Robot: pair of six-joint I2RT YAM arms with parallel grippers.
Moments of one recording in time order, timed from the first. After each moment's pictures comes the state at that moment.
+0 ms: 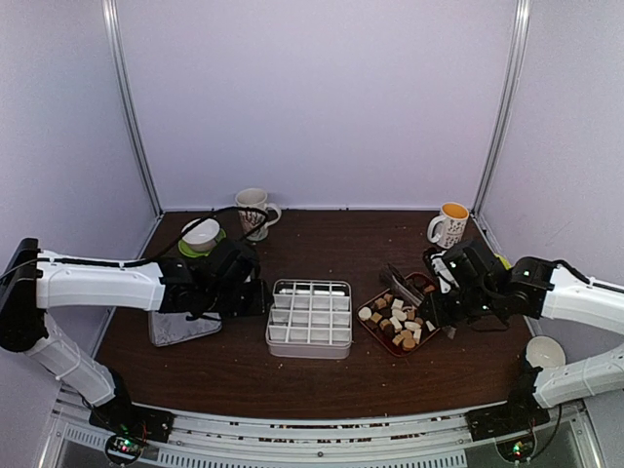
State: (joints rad) left arm -0.94 1.47 0.91 -0.28 -0.26 -0.81; right arm 0.80 1.05 0.78 -0.65 0.20 0.45
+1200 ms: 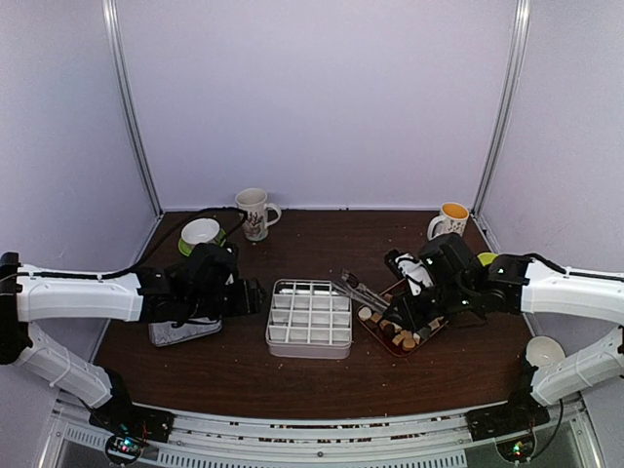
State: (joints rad) left arm -0.91 1.33 0.77 -0.18 -0.28 -0.81; right arm 0.88 1.20 0.83 -0.48 0.00 0.32
